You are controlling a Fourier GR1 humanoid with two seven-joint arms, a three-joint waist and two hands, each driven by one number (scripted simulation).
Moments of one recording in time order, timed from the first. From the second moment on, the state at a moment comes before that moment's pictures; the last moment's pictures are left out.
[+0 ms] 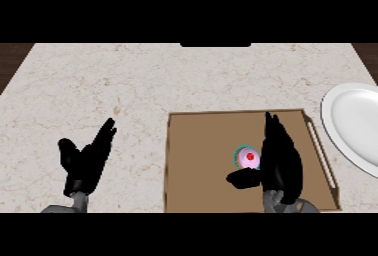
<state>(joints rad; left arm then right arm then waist) -0.01 0.22 -0.19 -1.46 0.23 0.17 0.18 -0.15 -0.08 0.45 -1.78 0.96 -0.03 1.14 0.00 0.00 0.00</state>
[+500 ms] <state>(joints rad) -0.01 0.21 -0.17 -1.45 0.22 0.14 0.18 -0.16 -0.04 0.41 -1.64 0.98 0.02 1.05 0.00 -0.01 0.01</state>
